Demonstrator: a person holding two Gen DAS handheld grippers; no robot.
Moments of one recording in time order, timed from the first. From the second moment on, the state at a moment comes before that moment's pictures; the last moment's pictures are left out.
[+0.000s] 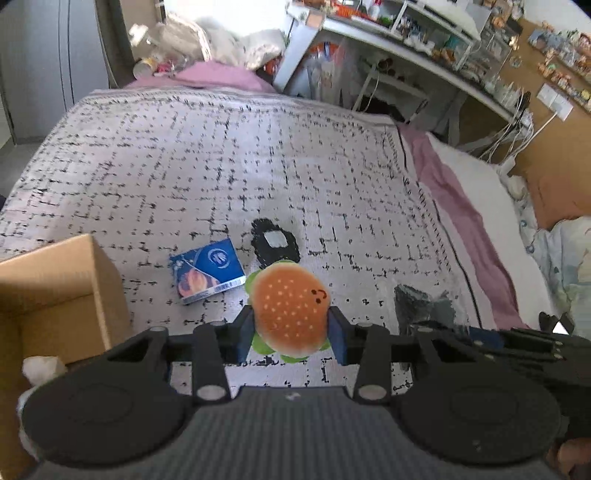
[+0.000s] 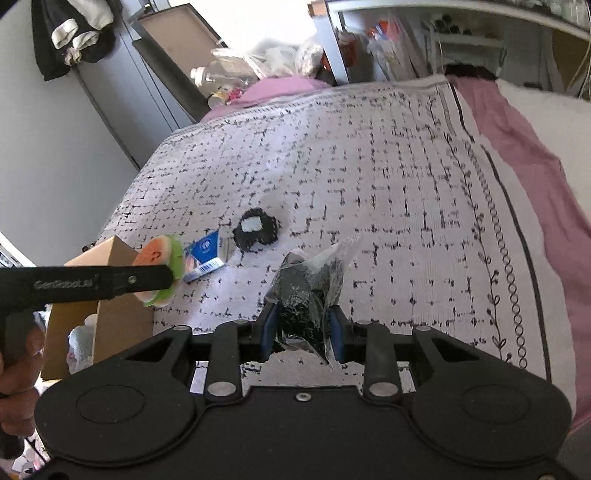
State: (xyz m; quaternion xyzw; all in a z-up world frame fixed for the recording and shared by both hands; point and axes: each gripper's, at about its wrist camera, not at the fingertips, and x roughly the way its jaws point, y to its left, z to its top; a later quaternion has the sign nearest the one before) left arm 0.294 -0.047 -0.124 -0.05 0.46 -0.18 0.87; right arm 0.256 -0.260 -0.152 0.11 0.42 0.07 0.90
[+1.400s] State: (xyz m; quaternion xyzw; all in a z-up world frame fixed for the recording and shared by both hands) left arm 0.213 0.120 -0.093 -0.12 0.37 -0.07 0.92; right arm 0.232 -0.134 -0.095 0.03 0.34 0.18 0.92
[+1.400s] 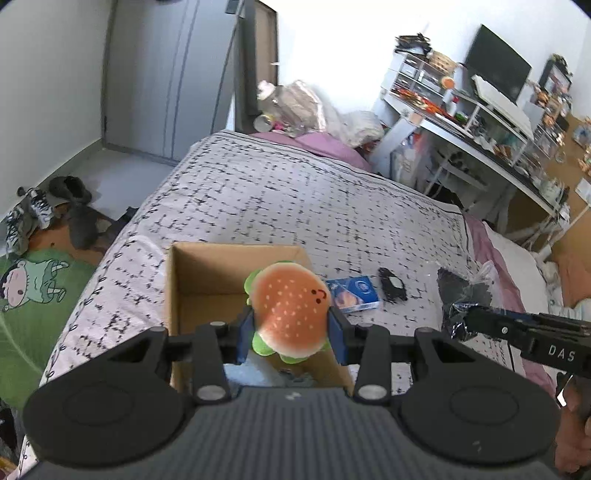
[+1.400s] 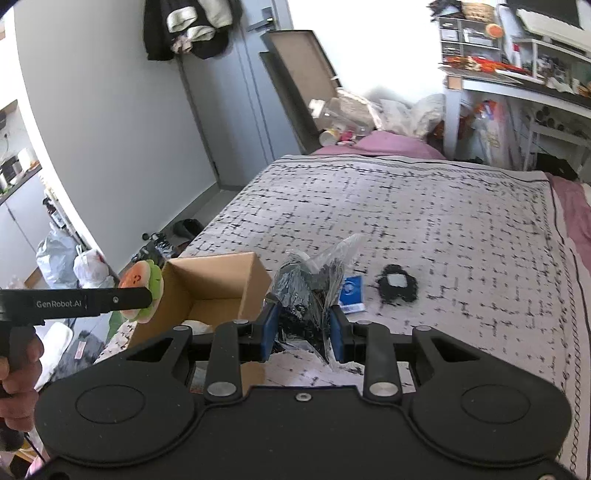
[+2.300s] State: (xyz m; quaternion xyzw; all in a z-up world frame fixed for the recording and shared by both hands) left arm 0.233 0.177 -0.141 -0.19 0.37 -0.06 0.91; right arm 0.268 -0.037 -0.127 0.01 0.39 0.23 0.89
